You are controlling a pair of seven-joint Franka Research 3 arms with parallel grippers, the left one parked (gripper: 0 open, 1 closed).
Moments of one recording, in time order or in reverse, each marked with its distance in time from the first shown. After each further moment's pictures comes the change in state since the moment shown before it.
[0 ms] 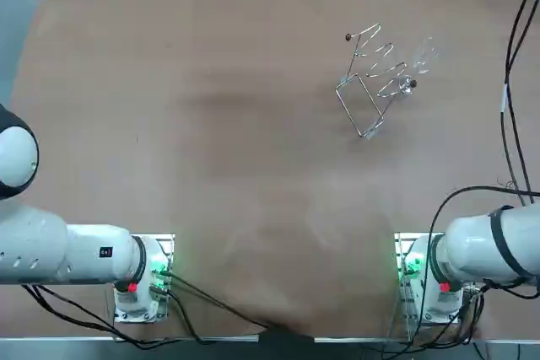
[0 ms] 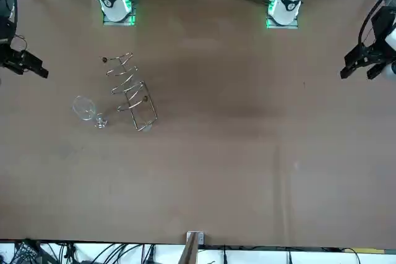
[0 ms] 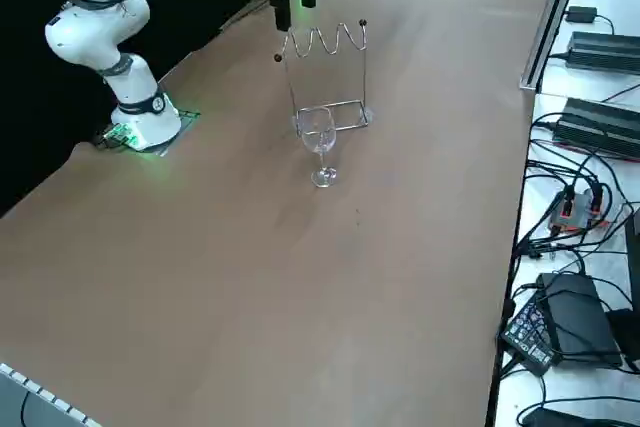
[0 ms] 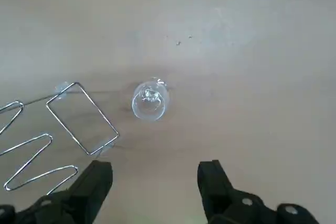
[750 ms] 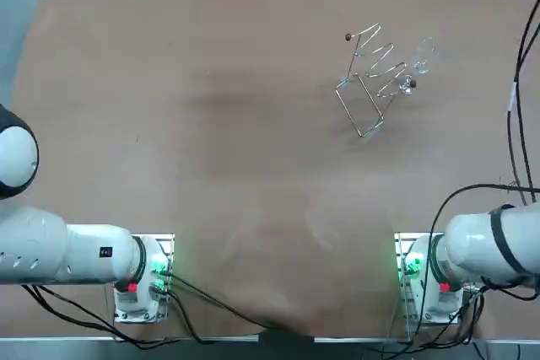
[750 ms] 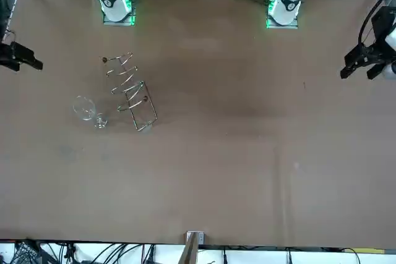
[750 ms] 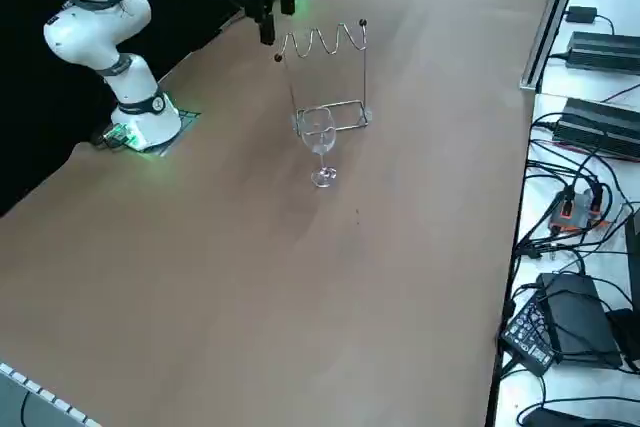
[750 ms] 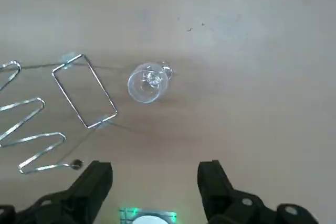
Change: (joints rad) arm -0.080 0.000 -0.029 -0.003 0.070 -0.053 -0.298
